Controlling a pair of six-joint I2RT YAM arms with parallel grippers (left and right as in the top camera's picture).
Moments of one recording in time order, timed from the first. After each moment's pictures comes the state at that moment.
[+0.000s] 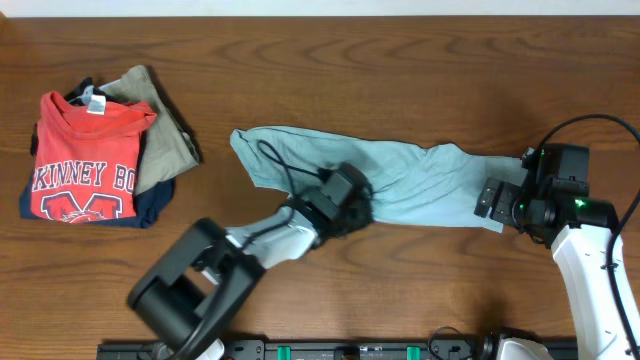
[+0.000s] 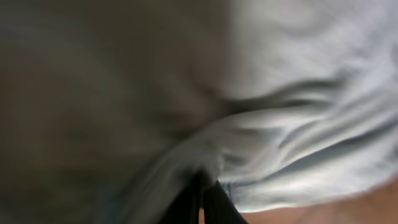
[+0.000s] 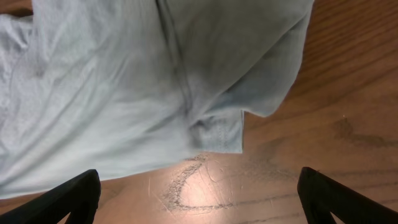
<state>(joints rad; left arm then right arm) -0.72 1.78 0.81 -0.04 0.20 -1.05 -0.17 1.23 0.81 -0.80 -0.04 0.22</state>
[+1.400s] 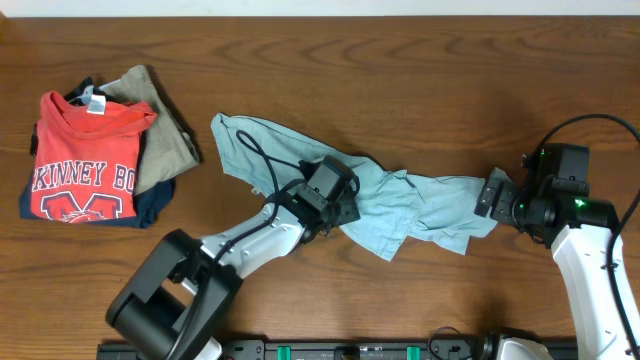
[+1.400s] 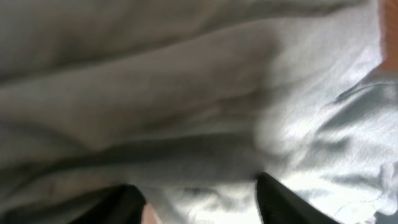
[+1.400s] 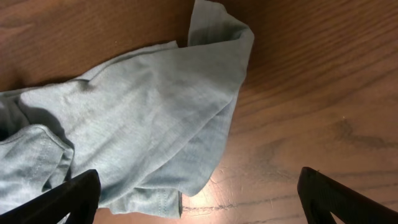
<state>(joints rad) -0.69 1.72 0.82 -0.15 0.09 -0.94 -0.17 1.23 0.81 -0.79 -0.04 0.22</state>
